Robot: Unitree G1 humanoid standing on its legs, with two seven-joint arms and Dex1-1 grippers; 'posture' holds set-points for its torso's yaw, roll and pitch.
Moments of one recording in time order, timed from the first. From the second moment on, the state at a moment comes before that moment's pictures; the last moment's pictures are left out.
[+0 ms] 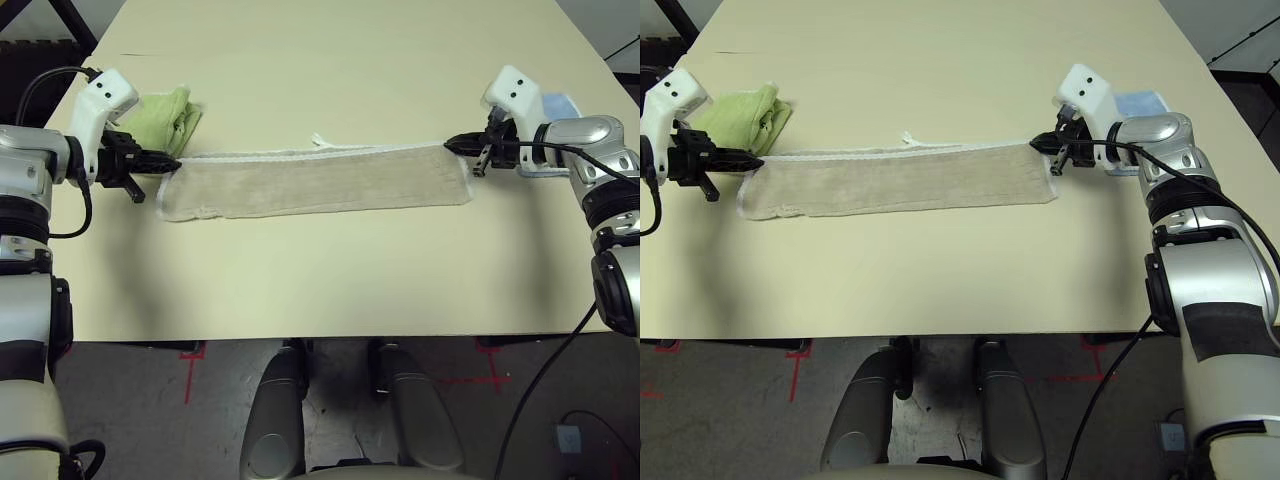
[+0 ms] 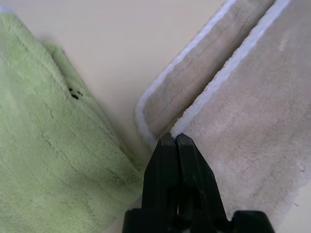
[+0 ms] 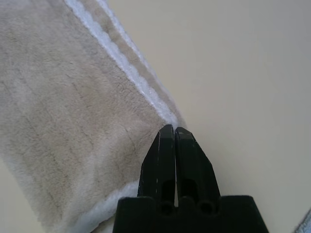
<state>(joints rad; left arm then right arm) -1.13 0.94 -0.16 1.04 0.03 0.14 -1.24 -1.19 -0.62 0.14 1.15 -0.07 -0.13 1.03</state>
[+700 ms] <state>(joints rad) -1.17 0.90 -0.12 1.12 0.07 0.05 -1.11 -1.19 -0.58 0.14 1.17 -0.10 -0.15 0.94</state>
